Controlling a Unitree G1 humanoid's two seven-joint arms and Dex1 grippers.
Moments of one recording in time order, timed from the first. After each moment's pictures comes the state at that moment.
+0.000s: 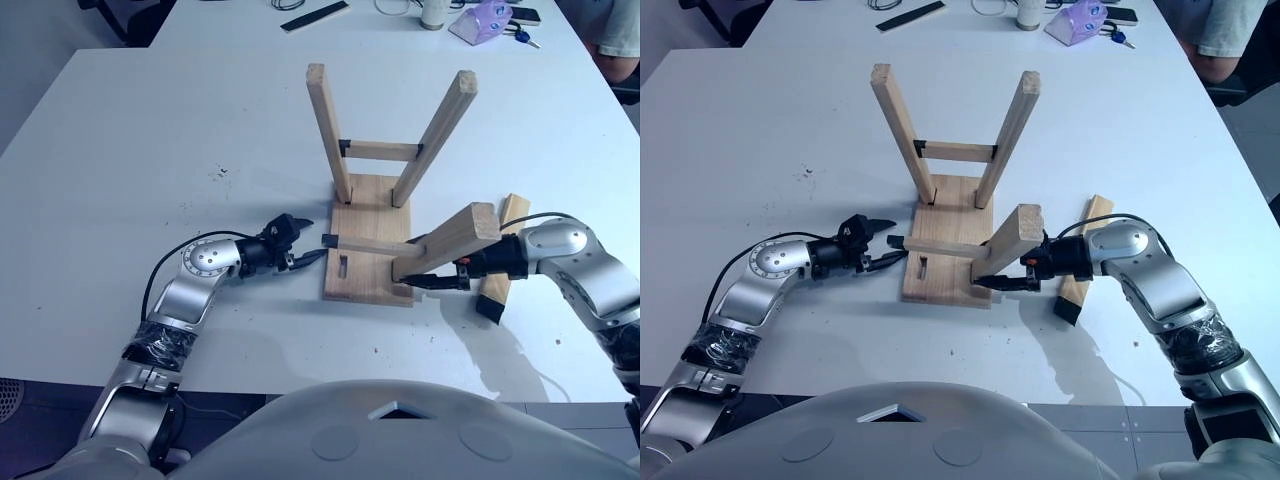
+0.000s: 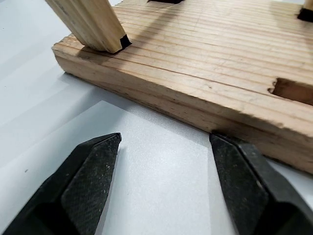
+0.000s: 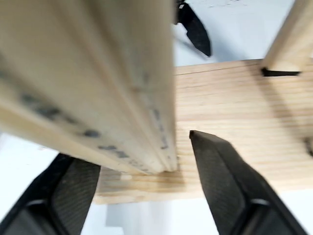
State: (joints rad) left arm -0.07 0.52 -0.24 0.05 -0.12 0.10 -0.87; right arm -0.11 -0.83 0.28 -0.21 0.40 0.30 1.14
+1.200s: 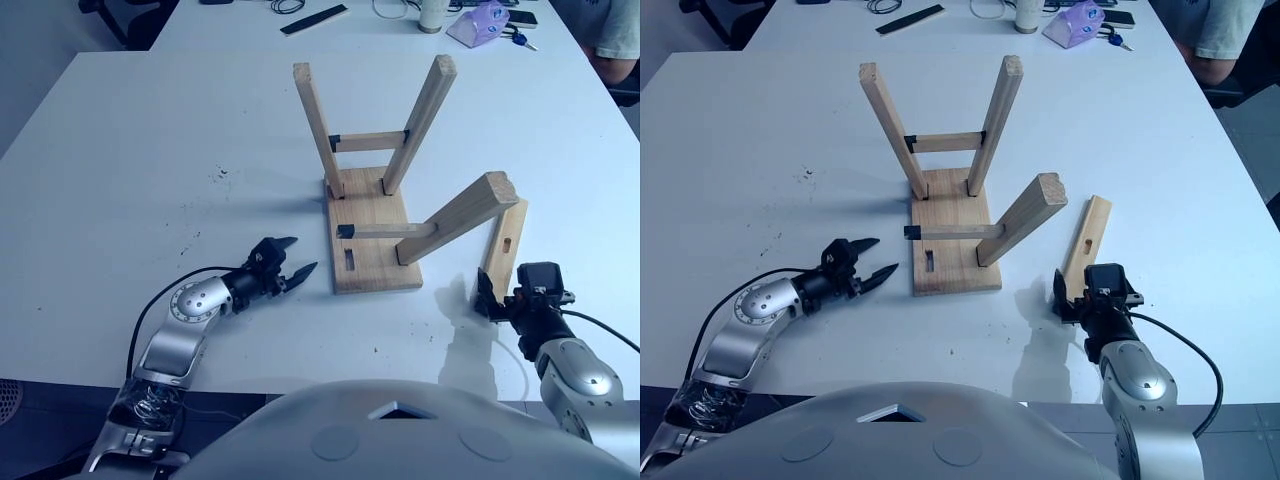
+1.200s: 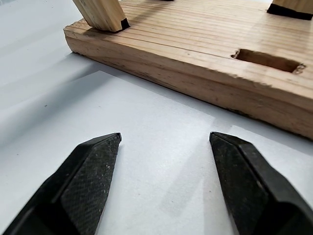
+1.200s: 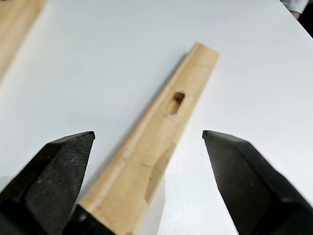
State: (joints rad) left arm 0.22 0.50 -0.16 -0.17 -0.15 0.14 -0.70; right arm 0.65 -0.27 -0.08 -0.84 0.07 0.75 0.05
